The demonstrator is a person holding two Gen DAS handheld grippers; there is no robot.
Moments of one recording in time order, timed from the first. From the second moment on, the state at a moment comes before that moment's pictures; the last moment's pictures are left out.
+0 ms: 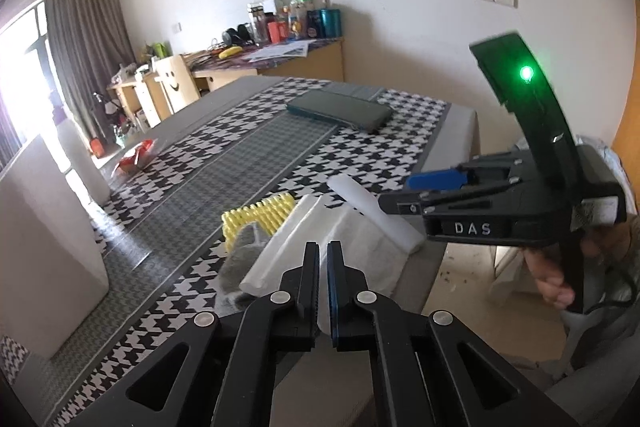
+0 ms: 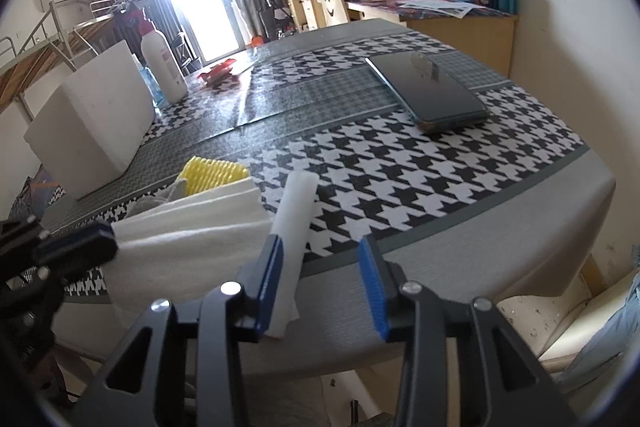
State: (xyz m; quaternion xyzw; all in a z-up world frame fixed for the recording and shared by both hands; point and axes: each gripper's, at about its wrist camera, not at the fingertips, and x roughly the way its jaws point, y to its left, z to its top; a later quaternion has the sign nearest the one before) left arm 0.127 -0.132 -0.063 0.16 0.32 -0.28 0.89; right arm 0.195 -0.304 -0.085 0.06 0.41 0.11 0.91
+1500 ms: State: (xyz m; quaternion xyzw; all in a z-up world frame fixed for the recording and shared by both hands) left arm 0.125 -0.066 -0.026 0.05 0.29 -0.23 0.93; right arm 0.202 -0.270 -0.084 0.07 0.42 0.14 0.89
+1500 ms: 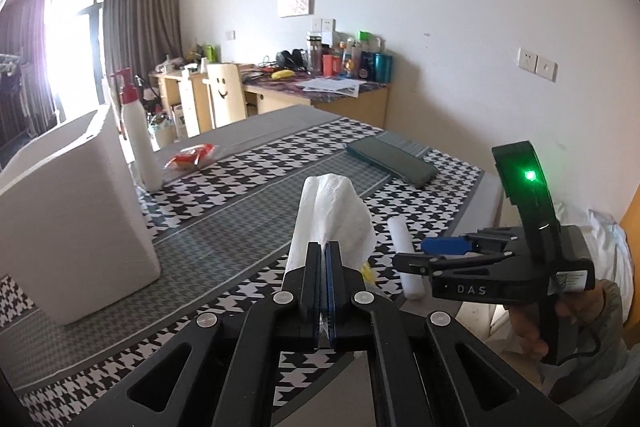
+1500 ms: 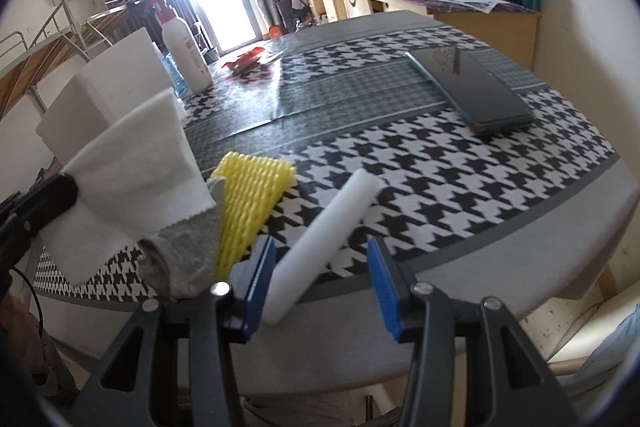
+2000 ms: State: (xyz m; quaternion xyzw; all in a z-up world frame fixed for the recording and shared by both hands) left arm 0.119 -0.041 -0.024 0.03 0.28 -0.21 0.94; right arm 0.206 -0.247 -0.083 0.02 0.45 0.09 0.89
